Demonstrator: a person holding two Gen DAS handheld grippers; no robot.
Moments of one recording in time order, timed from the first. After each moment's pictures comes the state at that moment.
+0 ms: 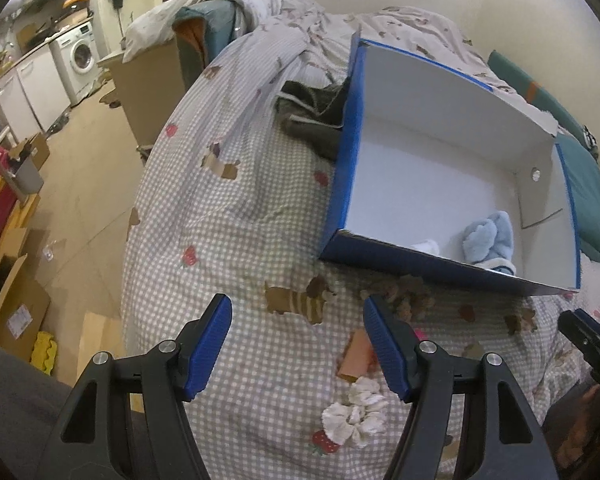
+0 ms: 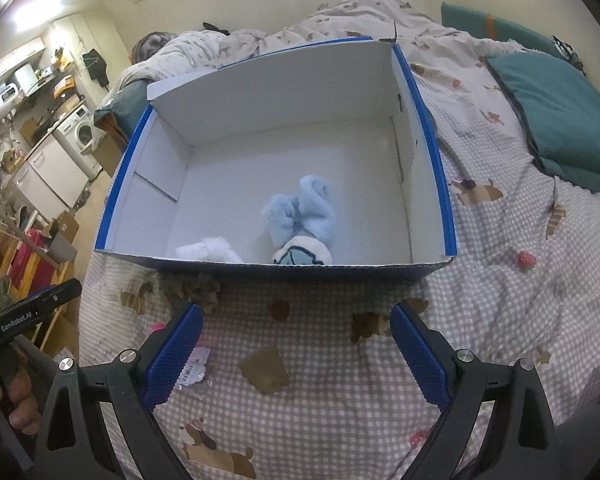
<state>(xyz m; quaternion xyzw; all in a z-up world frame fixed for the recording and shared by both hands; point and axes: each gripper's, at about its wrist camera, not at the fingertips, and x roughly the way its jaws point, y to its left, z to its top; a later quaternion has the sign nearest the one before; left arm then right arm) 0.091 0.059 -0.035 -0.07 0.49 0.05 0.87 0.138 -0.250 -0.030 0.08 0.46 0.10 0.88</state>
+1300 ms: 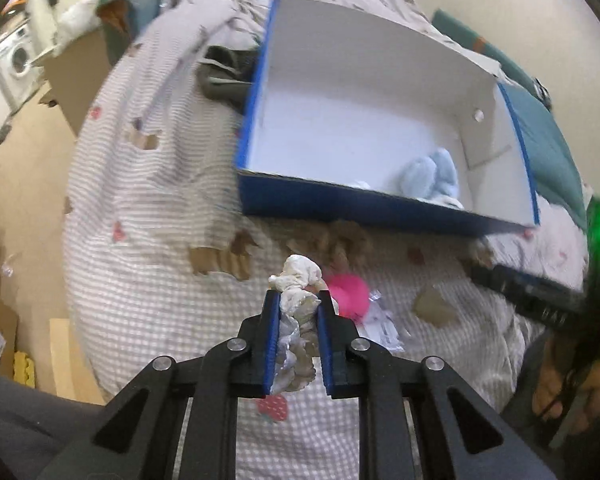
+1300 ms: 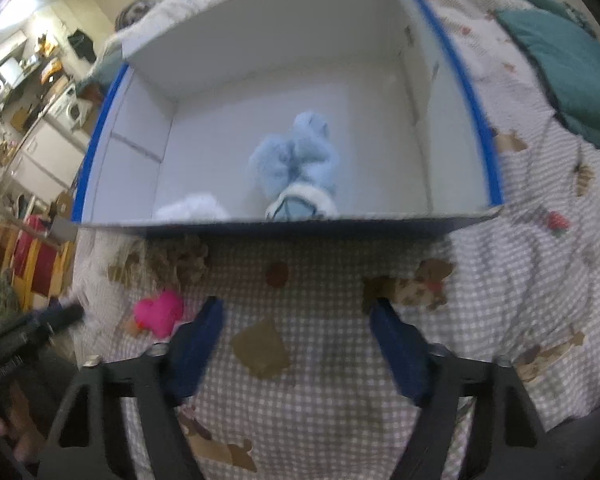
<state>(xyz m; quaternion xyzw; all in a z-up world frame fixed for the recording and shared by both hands) 0.083 0.036 -0.045 -0.06 0.53 -0.06 0.84 0.159 -0.239 -0.075 0.08 0.55 0.11 0.82</state>
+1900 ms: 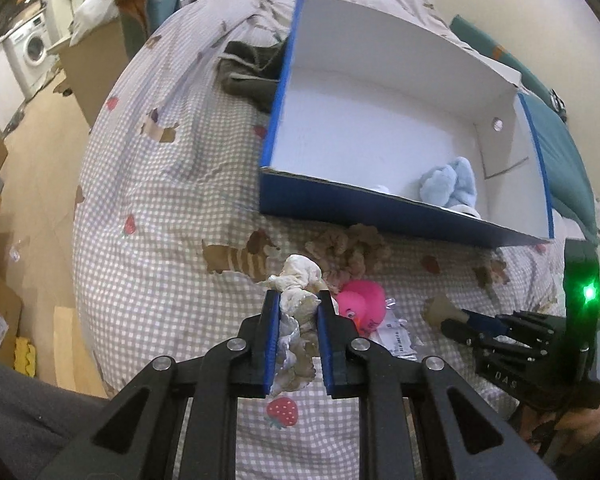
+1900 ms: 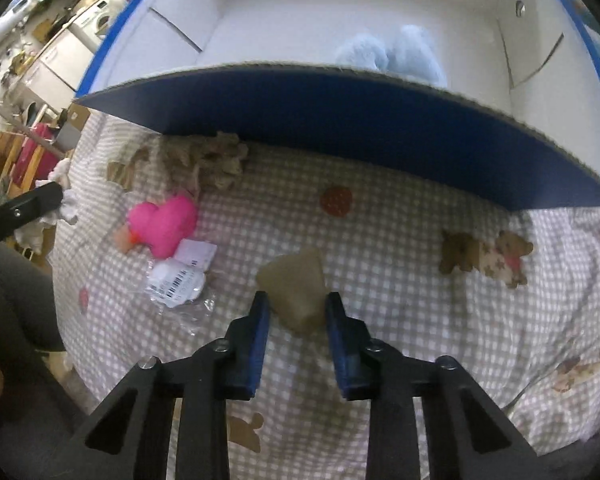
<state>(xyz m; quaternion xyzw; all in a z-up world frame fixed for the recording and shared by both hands) 0.086 0.031 -0.050 -0.06 0.54 -0.04 0.84 0.147 -0.183 -0.112 -0.01 0.60 0.18 0.78</state>
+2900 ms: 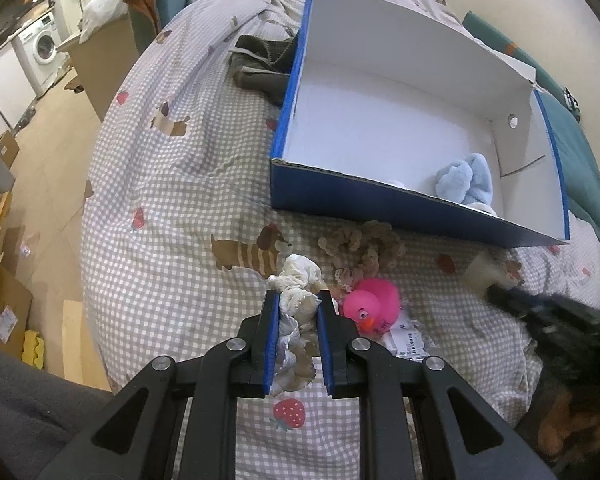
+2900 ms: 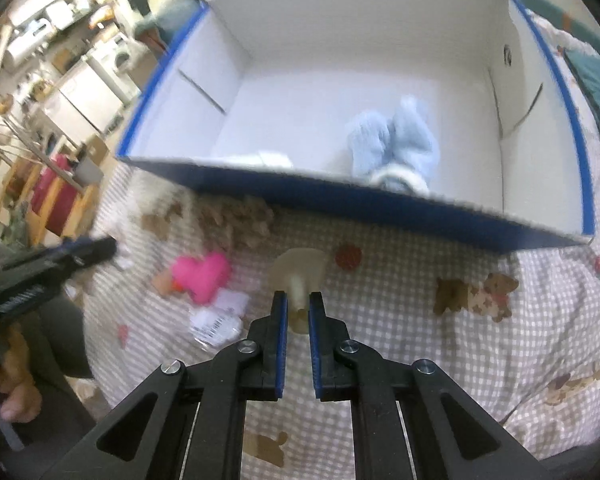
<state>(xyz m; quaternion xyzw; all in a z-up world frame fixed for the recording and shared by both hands) 0.089 0.031 -0.059 -0.06 0.55 -0.01 0.84 0.143 -0.194 -0.060 0.04 0.51 0.21 0.83</state>
